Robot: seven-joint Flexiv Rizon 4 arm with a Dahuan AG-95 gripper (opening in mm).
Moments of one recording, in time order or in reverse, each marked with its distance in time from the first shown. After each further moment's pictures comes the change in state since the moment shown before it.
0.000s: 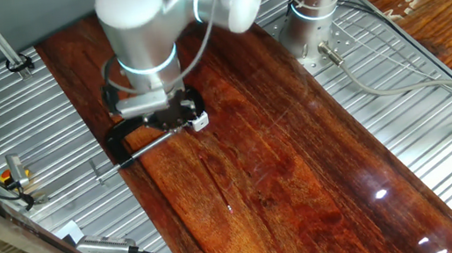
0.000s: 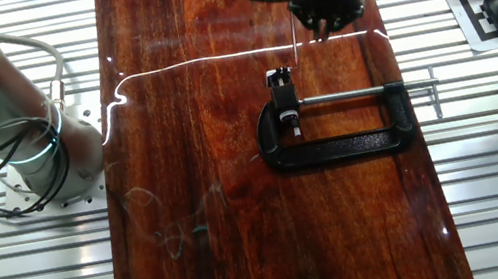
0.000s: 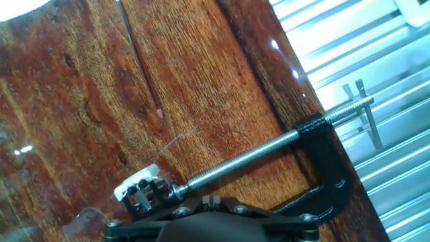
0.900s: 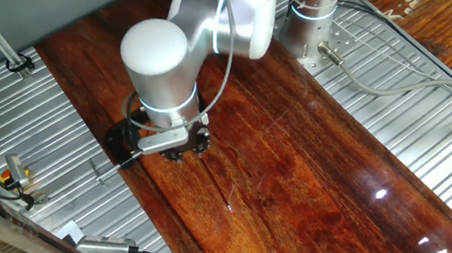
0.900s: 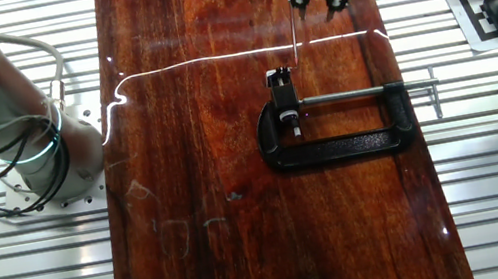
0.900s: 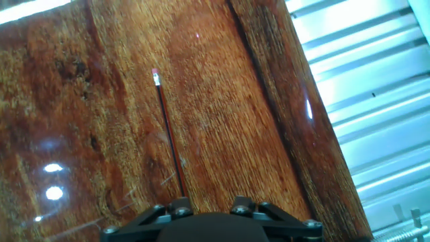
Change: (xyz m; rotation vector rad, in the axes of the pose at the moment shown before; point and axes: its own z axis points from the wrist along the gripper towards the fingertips) arm -0.049 0.011 0.024 0.006 -0.008 -0.019
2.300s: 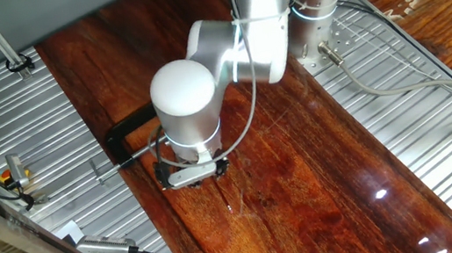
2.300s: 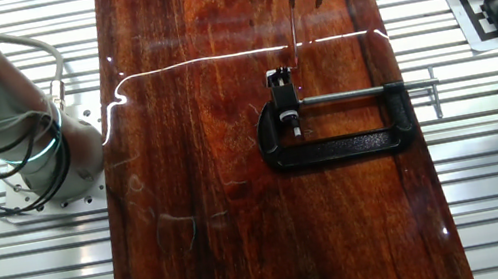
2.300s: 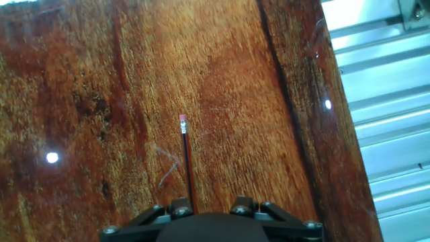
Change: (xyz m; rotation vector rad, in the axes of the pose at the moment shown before) arm -0.058 0.025 0.038 -0.008 0.008 -0.080
